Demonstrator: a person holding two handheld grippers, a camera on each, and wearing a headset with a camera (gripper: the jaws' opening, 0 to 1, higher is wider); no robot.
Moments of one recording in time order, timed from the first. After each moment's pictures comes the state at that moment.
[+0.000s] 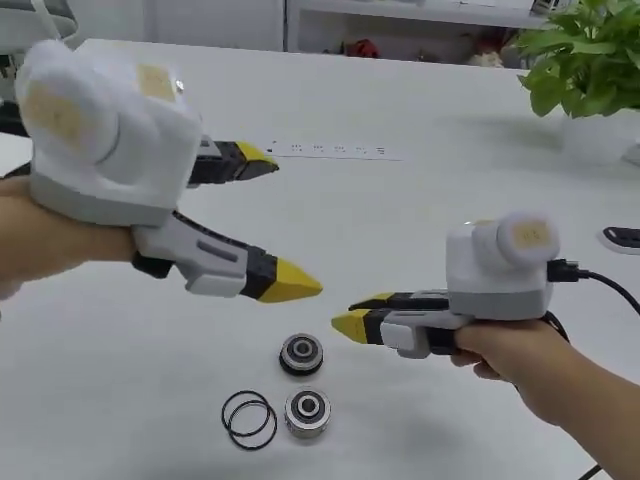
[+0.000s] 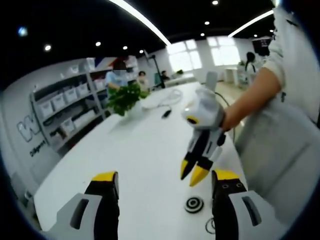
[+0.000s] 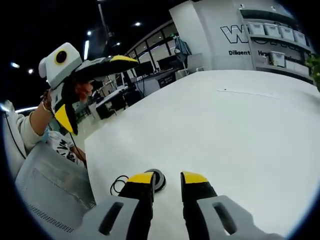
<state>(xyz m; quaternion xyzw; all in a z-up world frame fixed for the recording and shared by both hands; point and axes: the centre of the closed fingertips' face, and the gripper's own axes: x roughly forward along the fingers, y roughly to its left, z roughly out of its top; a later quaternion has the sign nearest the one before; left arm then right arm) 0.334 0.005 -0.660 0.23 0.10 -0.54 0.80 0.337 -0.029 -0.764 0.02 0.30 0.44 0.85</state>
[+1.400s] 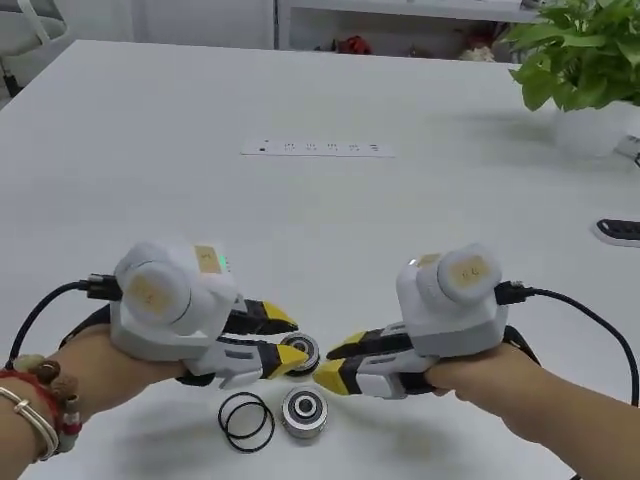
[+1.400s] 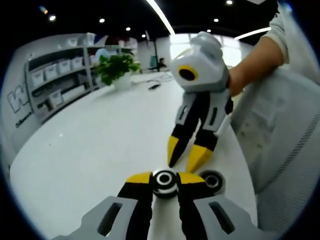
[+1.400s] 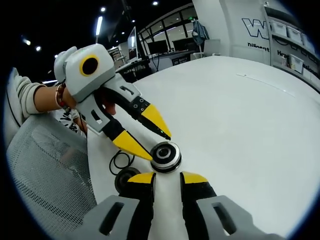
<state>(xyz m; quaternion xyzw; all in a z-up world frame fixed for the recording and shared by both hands) 0.312 -0.003 -0.782 0.19 0.20 -0.56 0.78 0.304 -0.010 -0.808 -0.06 0.34 0.49 0.80</state>
